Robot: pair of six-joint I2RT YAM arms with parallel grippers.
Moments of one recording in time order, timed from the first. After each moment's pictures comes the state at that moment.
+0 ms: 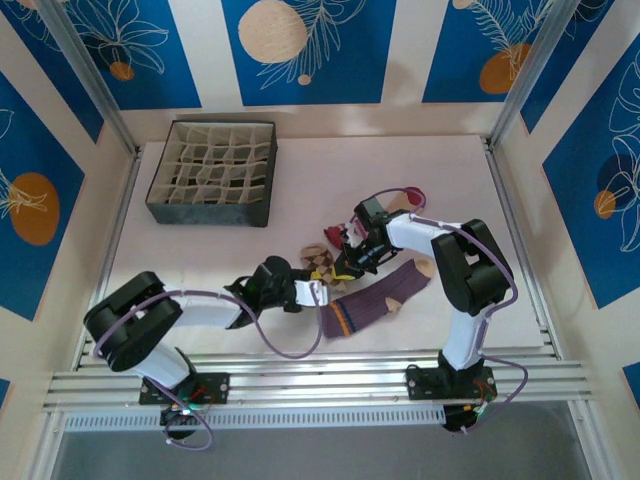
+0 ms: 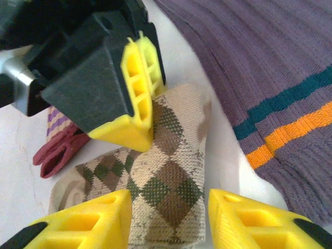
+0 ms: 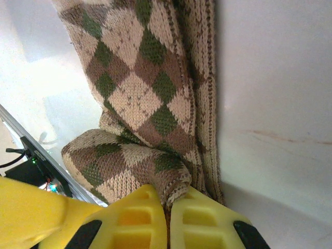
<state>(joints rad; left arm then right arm) -0.87 1.55 0.50 0.46 0.15 0.80 0.47 1.85 1.09 -0.63 -0.68 0.42</state>
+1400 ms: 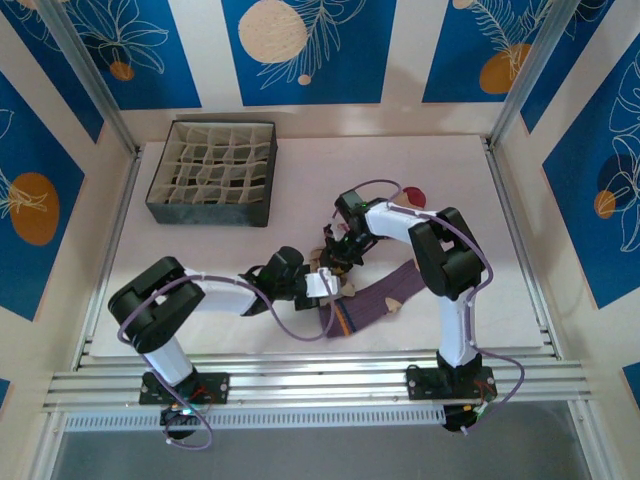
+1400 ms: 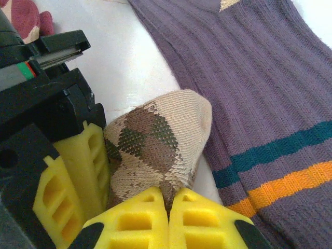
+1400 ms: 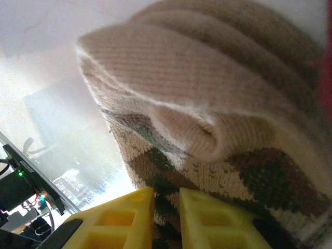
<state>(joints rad) -0.83 1.68 0.63 0.37 0.33 0.60 0.52 2.04 1.33 -0.74 -0.64 0.40</state>
